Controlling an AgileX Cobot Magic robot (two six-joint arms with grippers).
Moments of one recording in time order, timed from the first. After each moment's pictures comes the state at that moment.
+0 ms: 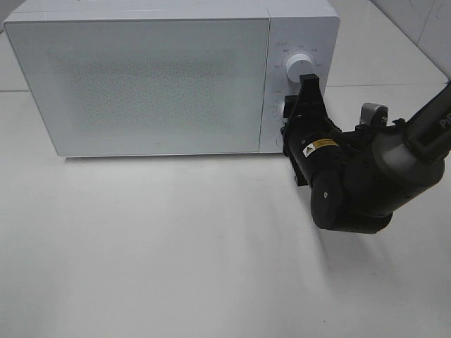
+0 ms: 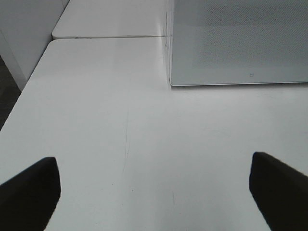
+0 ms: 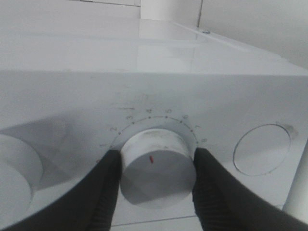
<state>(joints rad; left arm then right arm) 0.08 0.00 -0.51 -0.12 1.04 0.11 0.60 2.11 -0.76 0.61 -1.21 1.40</state>
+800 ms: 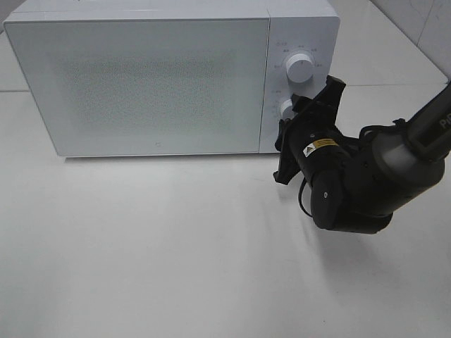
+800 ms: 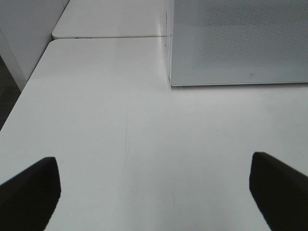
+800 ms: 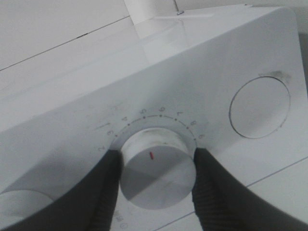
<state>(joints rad) 0.08 0.00 -0.51 -0.12 1.04 0.11 0.60 2.11 -0.76 0.61 -1.21 1.81</state>
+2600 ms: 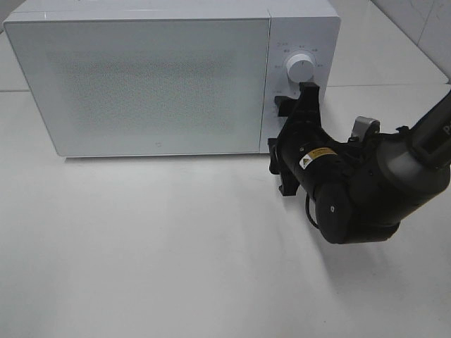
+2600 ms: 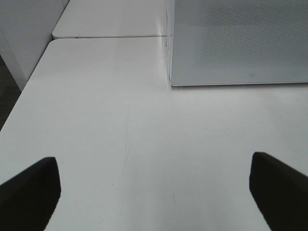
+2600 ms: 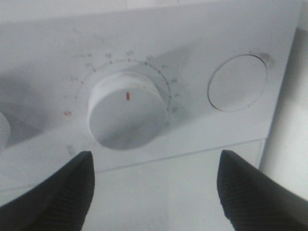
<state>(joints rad) 0.08 0.00 -0.51 -0.12 1.04 0.11 0.60 2.11 -0.71 0.47 -1.21 1.58</state>
